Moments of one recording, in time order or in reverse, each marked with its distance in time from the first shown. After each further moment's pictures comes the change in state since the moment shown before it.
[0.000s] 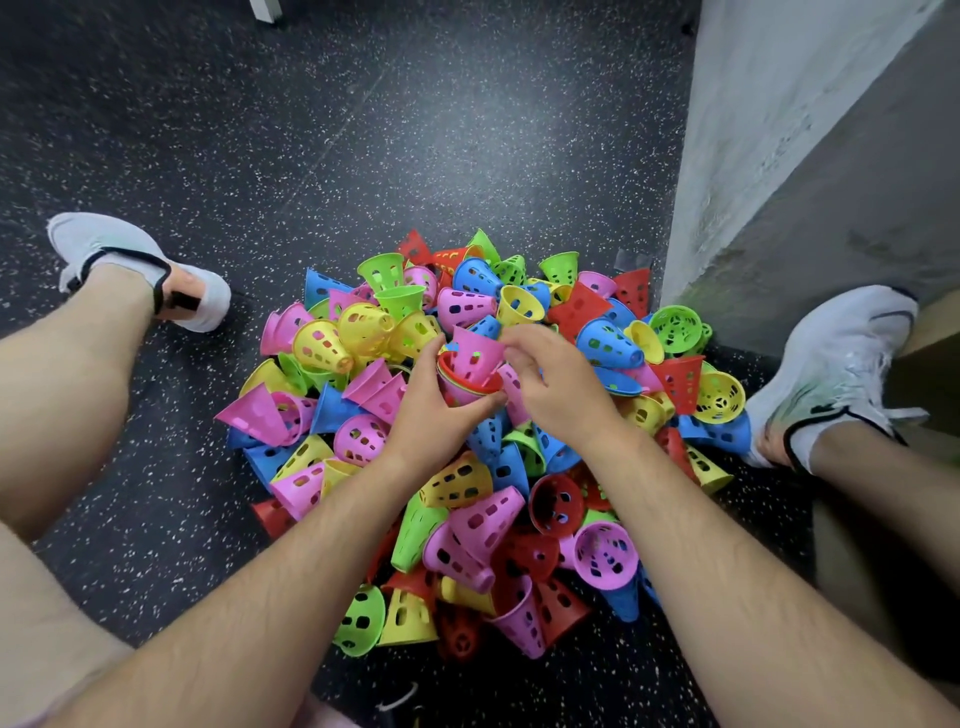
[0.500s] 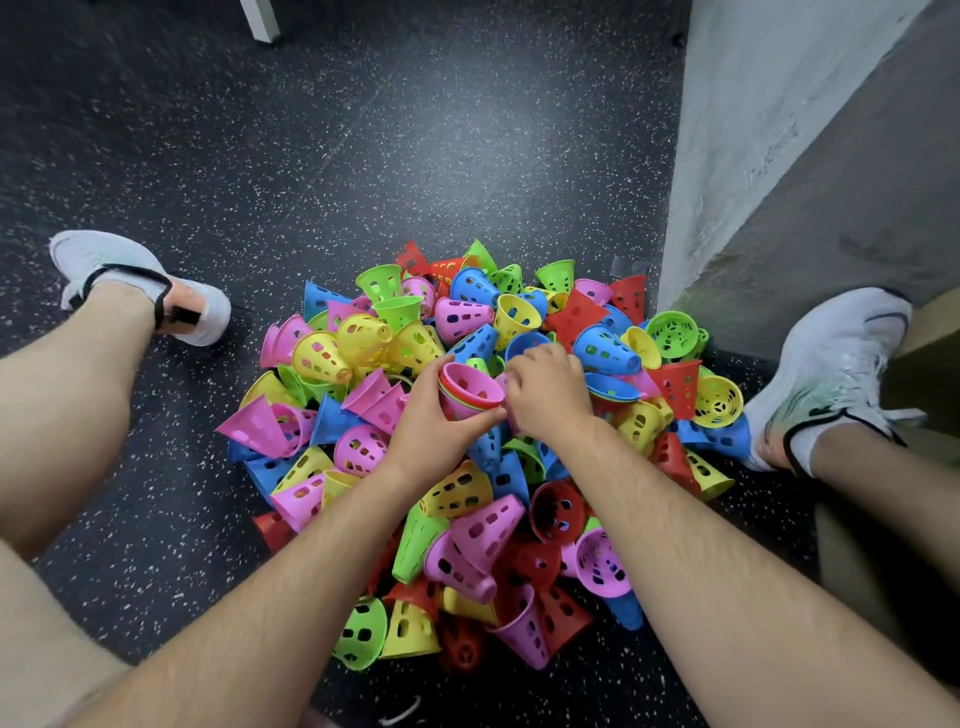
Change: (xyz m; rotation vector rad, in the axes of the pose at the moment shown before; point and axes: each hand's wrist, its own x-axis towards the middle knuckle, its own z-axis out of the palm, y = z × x) left_hand -0.001 -0.008 0.000 0.048 -0.035 -0.015; right_hand 0.016 0.035 0.030 -0.690 -0.159 0.211
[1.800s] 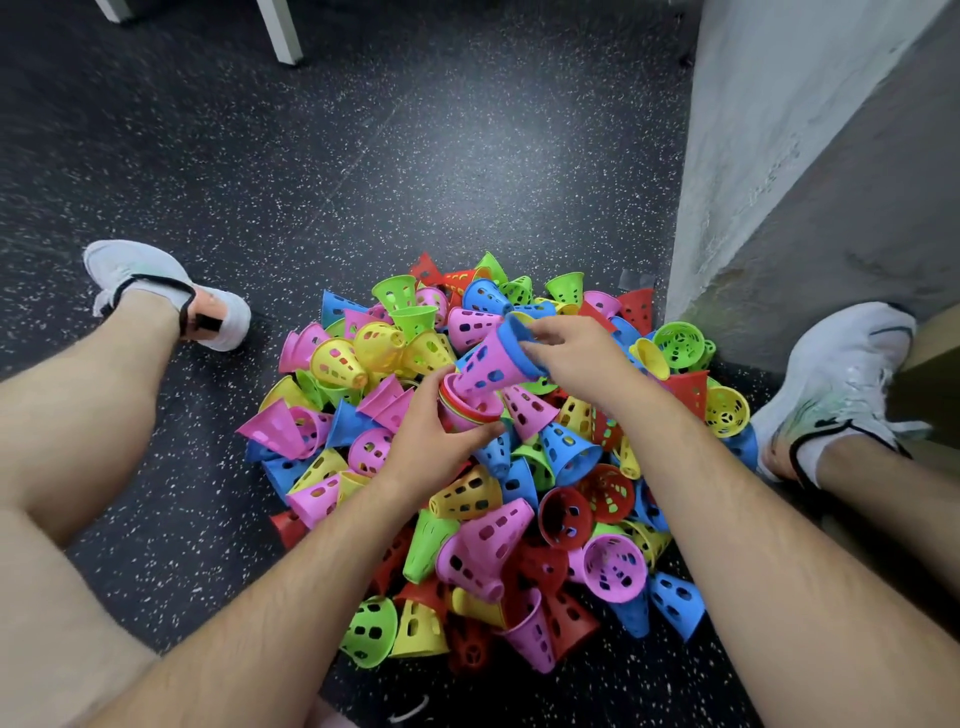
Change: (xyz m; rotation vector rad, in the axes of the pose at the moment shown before) left_hand -0.017 0.012 -0.016 -0.013 -0.012 0.004; right_hand -0.001 -0.008 -0.089 0.861 -0.130 0.084
